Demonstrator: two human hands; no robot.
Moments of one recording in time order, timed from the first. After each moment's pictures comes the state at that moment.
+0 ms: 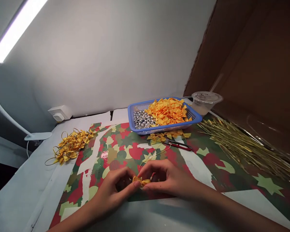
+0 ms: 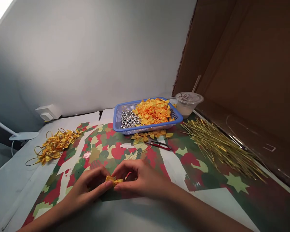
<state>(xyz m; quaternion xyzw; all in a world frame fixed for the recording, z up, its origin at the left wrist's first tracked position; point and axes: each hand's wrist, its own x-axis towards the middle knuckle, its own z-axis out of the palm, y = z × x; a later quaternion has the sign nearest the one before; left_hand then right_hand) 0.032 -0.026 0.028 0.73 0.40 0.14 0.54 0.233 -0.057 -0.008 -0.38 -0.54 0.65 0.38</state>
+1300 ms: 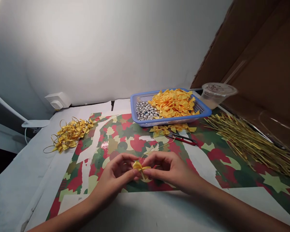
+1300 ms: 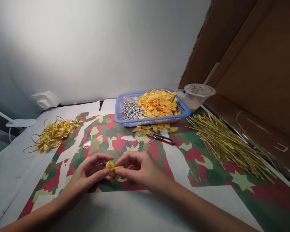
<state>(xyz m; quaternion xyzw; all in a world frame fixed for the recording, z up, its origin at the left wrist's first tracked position) 0.043 -0.033 0.025 0.50 0.44 0.27 0.70 0.226 -0.063 -0.009 -0.42 -0.44 0.67 0.42</state>
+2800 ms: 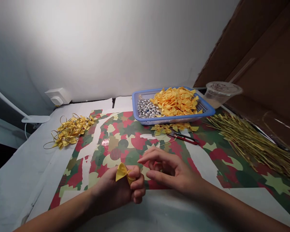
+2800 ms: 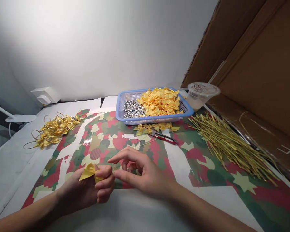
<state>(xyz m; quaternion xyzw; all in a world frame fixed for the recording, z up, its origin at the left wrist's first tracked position) 0.039 -0.033 0.014 0.23 0.24 0.13 0.93 0.229 -0.068 -0.001 -0.37 -0.58 0.57 0.45</state>
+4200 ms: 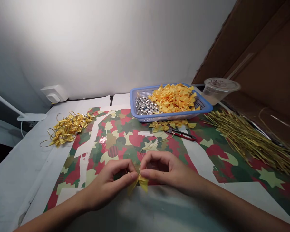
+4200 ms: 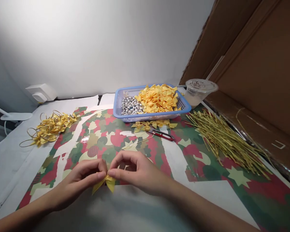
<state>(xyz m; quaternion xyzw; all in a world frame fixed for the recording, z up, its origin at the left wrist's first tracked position) 0.031 -0.030 0.036 0.71 0.36 0.11 0.60 0.228 -0.067 0.003 -0.38 -0.51 0.66 0.40</state>
